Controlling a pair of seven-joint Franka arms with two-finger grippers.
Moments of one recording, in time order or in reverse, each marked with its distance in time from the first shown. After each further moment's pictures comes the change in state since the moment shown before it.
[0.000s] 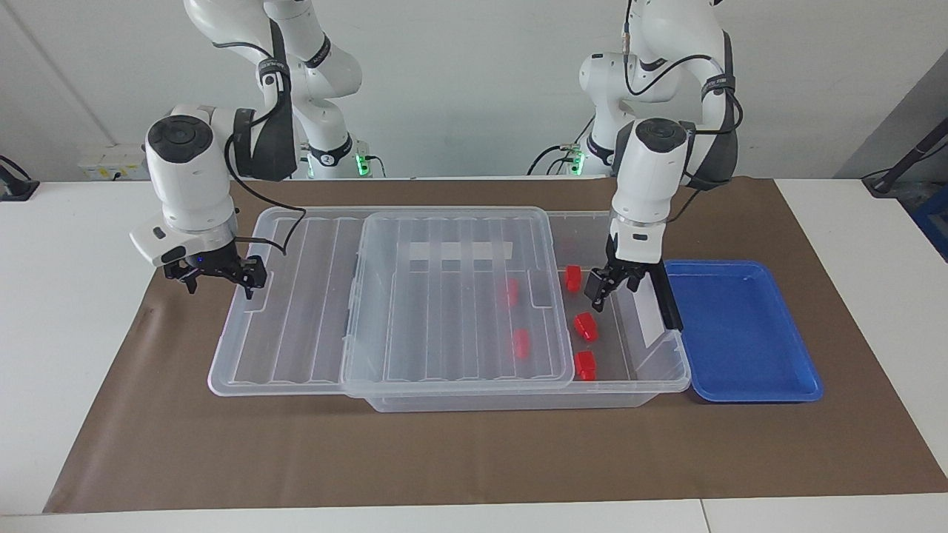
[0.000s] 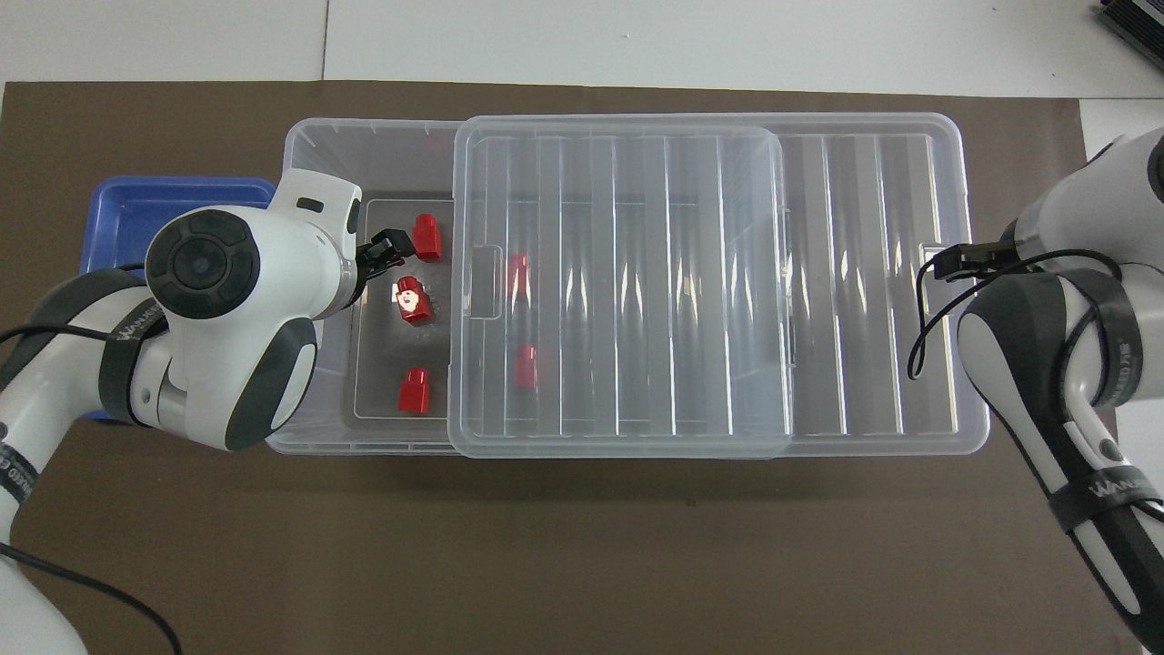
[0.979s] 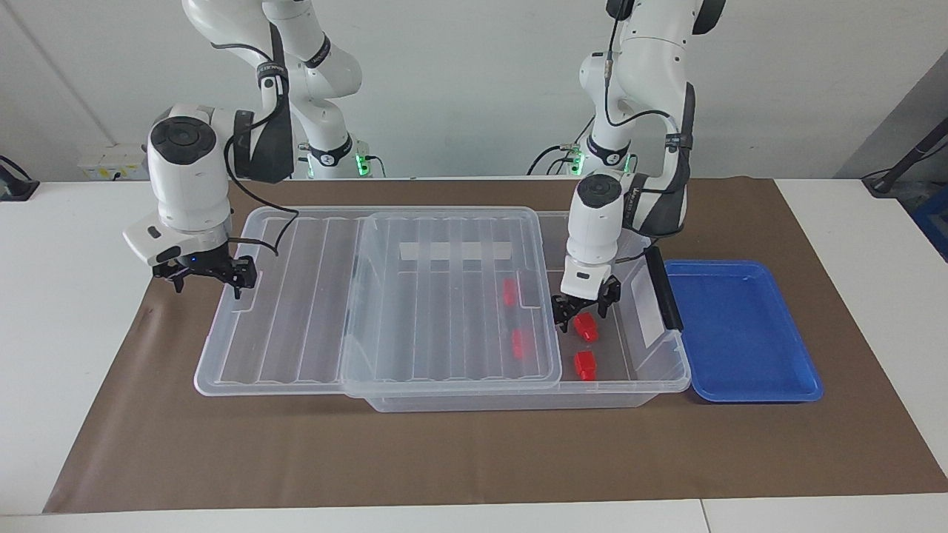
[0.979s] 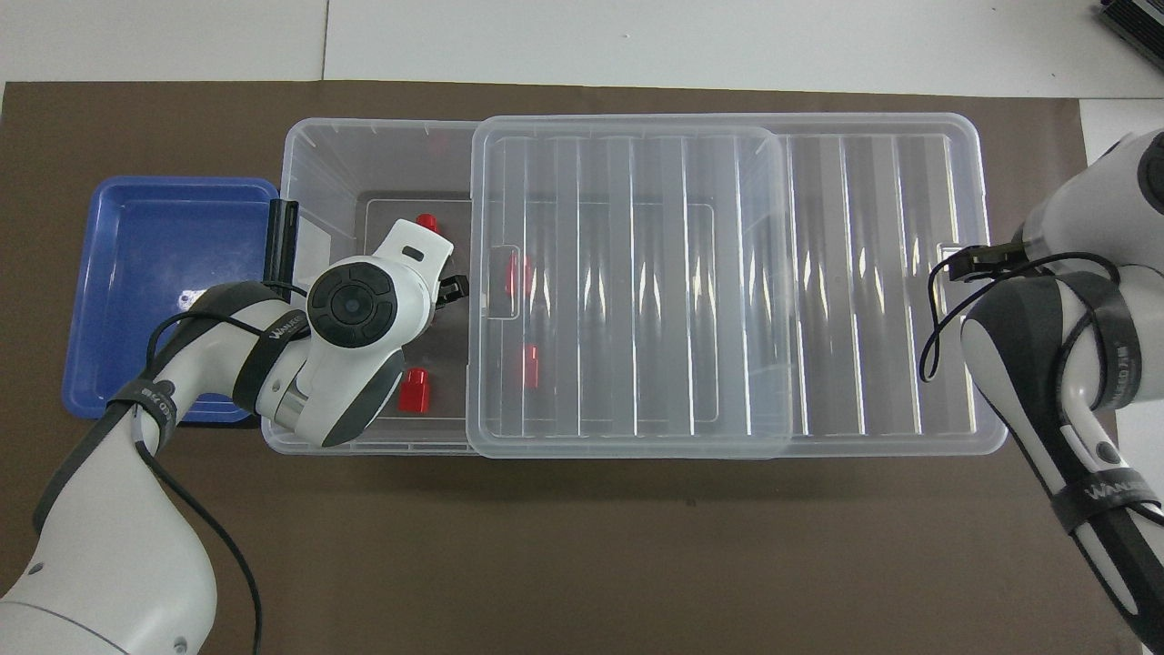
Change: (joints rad) left arm -0.062 0.166 0.002 -0.064 0.138 0.184 -0.001; right arm -0.006 0.000 0.000 0.000 -0.067 -0.002 0.000
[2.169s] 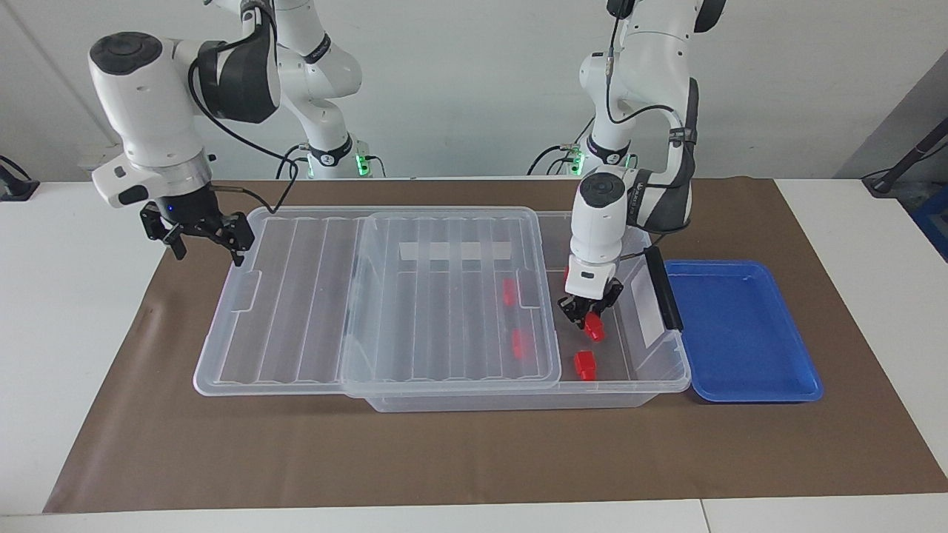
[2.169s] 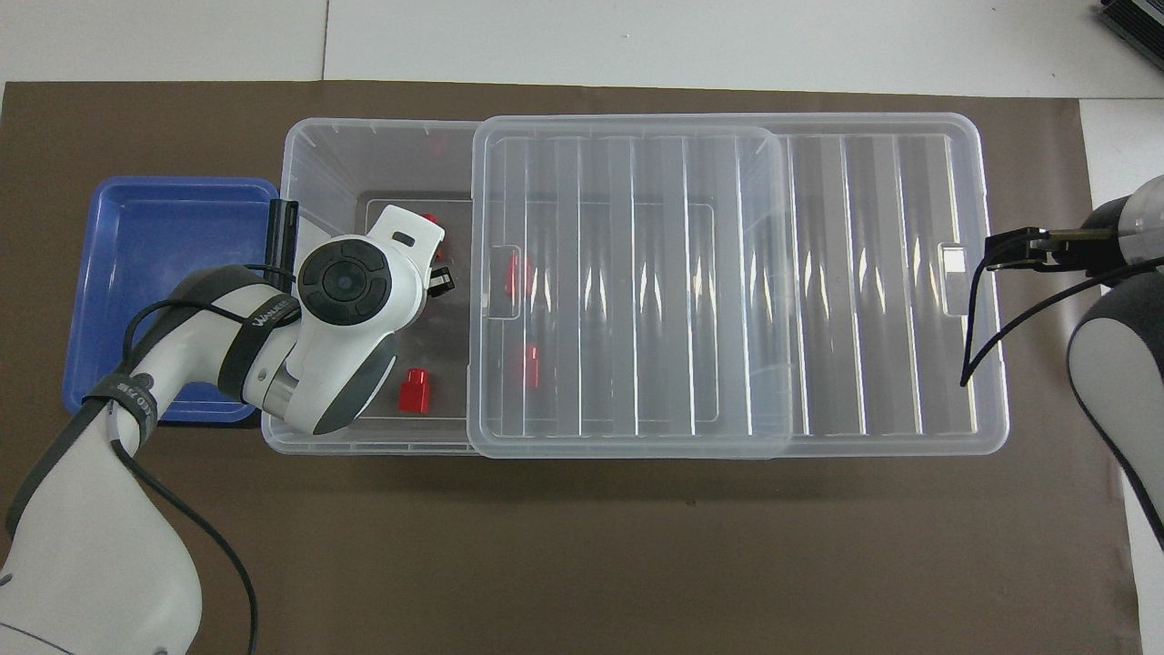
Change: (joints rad) left arm 0.000 -0.015 0.006 0.100 -0.027 -0.158 -0.002; right arm -0.004 -0.139 -0.001 0.078 0.218 -0.146 0.000
